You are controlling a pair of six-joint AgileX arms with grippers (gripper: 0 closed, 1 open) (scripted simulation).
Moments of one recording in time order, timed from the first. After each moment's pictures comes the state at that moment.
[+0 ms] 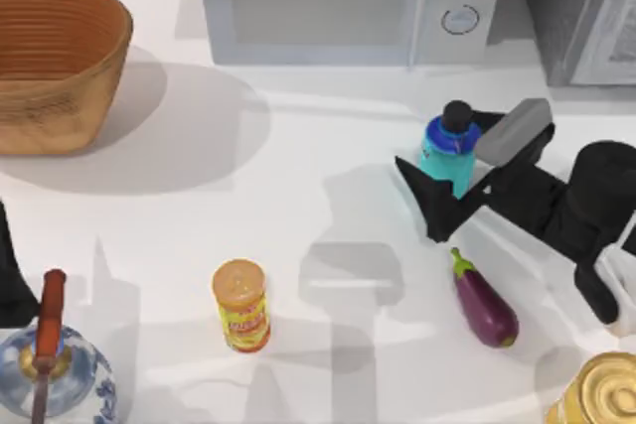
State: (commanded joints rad) left arm 0.00 0.00 0.00 0.00 0.00 0.00; right arm 0.29 2.32 0.73 1.48 -0.45 -0.04
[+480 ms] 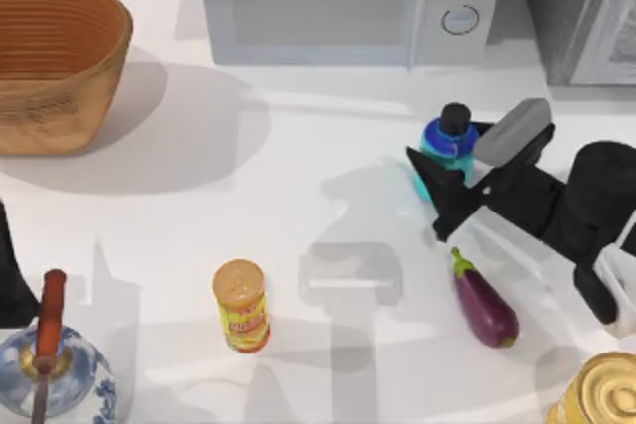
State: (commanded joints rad) left arm 0.00 0.00 0.00 0.00 0.00 0.00; right arm 0.29 2.32 0.73 1.48 -0.45 -0.04
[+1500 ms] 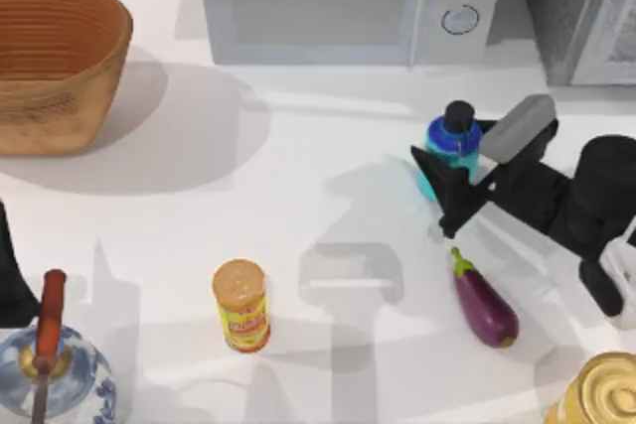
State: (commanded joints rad) left arm 0.00 0.00 0.00 0.00 0.00 0.00; right arm 0.26 2.31 0.74 1.46 -0.49 -0.05
